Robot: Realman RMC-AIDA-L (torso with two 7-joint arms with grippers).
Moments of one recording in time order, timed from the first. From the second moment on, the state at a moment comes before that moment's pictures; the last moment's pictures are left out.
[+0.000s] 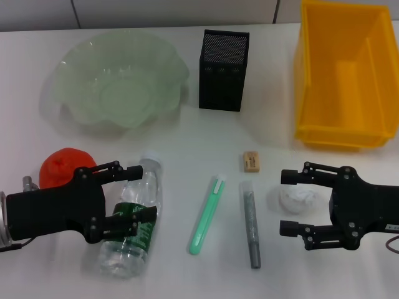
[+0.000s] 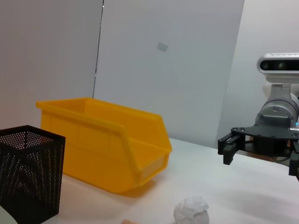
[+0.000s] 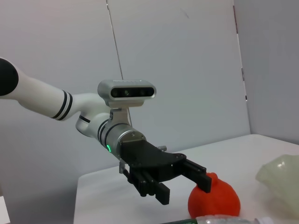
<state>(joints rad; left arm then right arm) -0.29 -2.07 0.87 0.65 1.82 1.71 -1.10 0.37 2.08 -0.71 -0.58 -1.96 -1.86 1.04</state>
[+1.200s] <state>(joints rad) -0.25 -2.06 0.55 0.60 1.82 1.59 -1.09 0.37 2.08 -0.68 -0.55 -1.95 -1.84 1.02</state>
